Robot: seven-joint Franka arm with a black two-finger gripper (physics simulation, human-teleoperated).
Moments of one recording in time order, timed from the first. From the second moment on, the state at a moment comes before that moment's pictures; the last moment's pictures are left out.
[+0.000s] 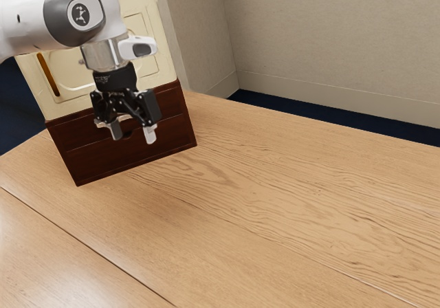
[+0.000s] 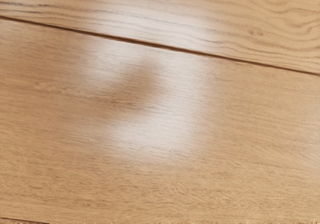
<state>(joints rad) 0.05 0.21 0.24 -1.23 -0.11 1.30 0.10</state>
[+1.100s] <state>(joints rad) 0.01 0.11 0.16 -1.16 -0.09 1.27 0.14</state>
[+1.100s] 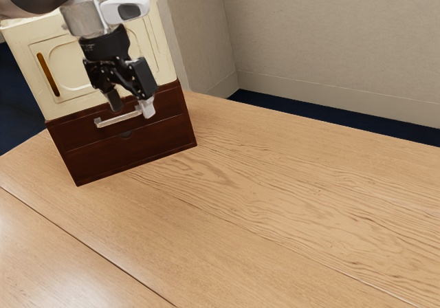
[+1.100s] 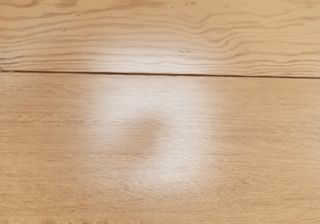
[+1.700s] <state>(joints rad) 0.11 0.26 0.16 -1.24 0.07 1.45 0.42</state>
